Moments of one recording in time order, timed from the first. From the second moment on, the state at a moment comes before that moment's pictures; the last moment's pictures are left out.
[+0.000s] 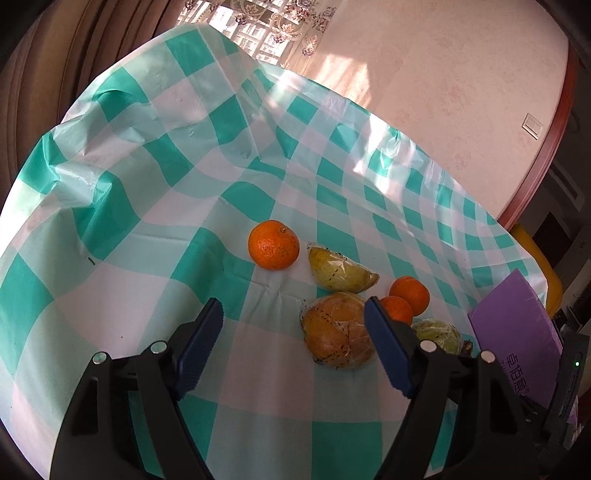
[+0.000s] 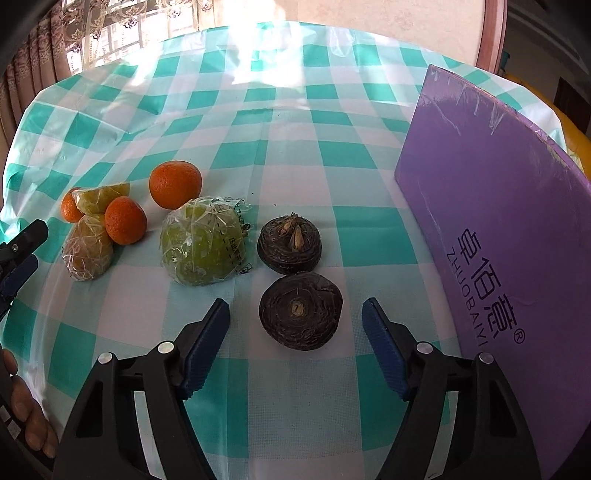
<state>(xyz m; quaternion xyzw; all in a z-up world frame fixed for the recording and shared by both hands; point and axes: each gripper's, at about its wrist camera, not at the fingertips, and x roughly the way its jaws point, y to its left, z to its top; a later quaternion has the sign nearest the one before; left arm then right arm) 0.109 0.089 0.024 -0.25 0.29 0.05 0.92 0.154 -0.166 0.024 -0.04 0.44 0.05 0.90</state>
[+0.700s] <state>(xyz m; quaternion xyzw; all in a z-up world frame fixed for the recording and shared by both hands) 0.153 0.019 0.013 -0.06 0.40 0.05 0.91 0.148 -0.164 0.025 -0.02 0.42 0.10 0.90</state>
